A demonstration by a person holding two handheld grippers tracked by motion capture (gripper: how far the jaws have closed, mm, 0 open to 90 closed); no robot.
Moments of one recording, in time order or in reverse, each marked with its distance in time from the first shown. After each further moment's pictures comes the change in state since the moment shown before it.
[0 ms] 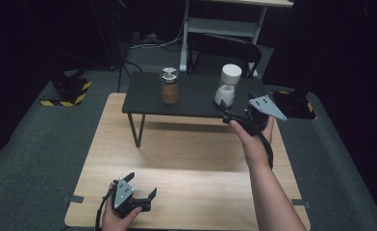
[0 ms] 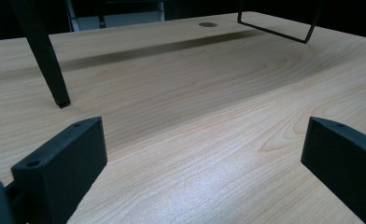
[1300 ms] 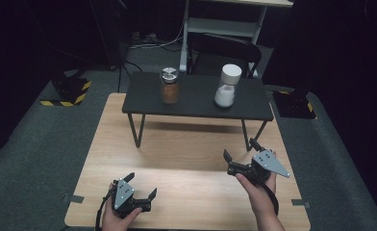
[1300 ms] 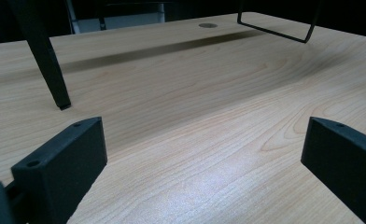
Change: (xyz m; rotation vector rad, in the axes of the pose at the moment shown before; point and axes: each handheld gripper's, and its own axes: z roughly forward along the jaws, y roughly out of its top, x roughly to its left) left arm -0.001 -0.001 0.000 -0.003 0.004 0.011; right arm 0.007 -0.096 -0.089 0.044 0.055 -0.018
